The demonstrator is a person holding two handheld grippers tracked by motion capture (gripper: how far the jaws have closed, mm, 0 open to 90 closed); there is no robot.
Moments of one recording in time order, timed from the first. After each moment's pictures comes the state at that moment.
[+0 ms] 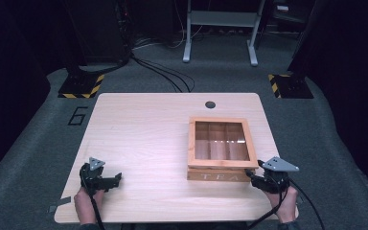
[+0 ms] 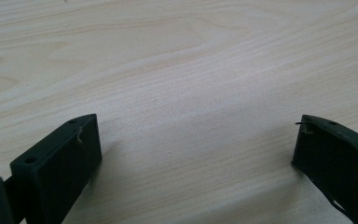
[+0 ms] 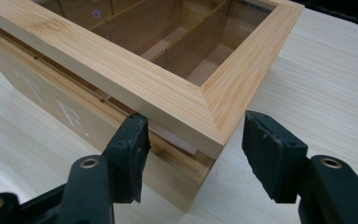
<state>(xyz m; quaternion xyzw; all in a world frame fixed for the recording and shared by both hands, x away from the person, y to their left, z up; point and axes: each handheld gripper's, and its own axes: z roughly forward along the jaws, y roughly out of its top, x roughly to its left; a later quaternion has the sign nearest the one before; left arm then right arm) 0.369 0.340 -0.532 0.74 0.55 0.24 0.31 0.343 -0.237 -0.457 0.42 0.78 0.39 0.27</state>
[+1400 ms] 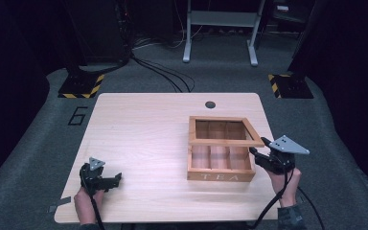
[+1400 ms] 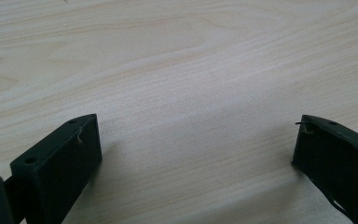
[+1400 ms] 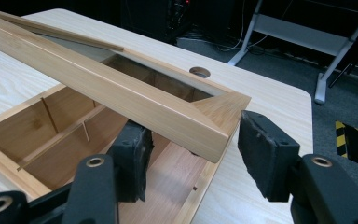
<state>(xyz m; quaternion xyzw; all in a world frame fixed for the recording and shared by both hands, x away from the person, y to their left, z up) 0.369 0.340 -0.532 0.74 0.55 0.24 0.31 0.369 -0.235 -0.398 0.41 0.73 0.44 0.33</state>
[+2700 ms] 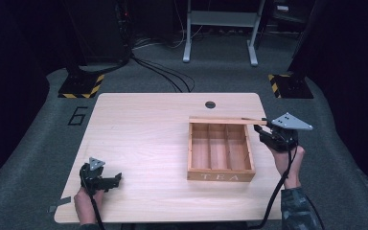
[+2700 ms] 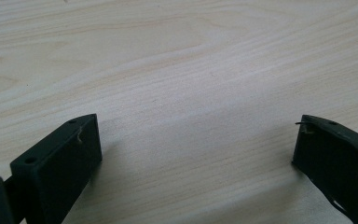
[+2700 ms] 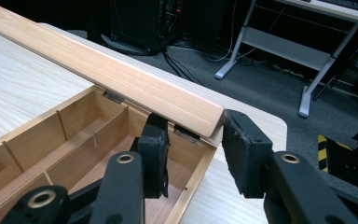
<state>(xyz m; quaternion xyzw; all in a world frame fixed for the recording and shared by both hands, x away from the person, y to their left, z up) 0.369 0.340 -0.532 0.74 0.55 0.24 0.31 0.411 -0.239 -0.355 0.40 0.73 0.43 0.35</state>
